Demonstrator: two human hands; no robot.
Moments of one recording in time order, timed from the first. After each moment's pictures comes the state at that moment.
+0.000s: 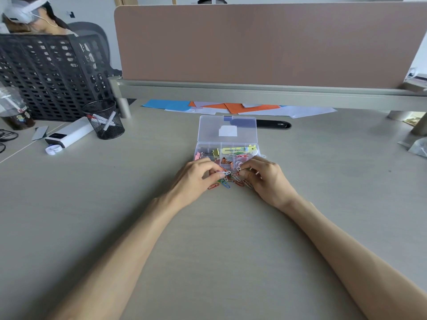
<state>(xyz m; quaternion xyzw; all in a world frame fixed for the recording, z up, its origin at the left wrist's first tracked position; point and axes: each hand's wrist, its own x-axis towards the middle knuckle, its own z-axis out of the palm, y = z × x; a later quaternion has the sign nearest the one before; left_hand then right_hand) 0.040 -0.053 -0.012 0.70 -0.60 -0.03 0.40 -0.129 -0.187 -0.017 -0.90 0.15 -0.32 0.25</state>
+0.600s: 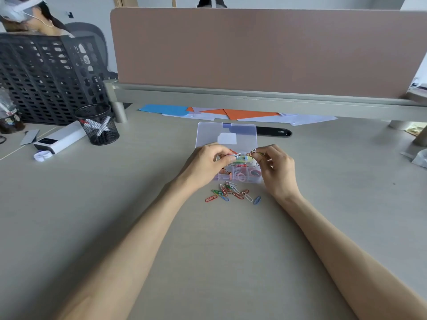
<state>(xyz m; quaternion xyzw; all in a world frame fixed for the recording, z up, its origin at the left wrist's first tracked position) 0.046 -0.105 0.022 0.71 -0.56 -0.07 0.42 -0.107 -0.226 -0.011 -0.81 0.26 -0.46 0.26</state>
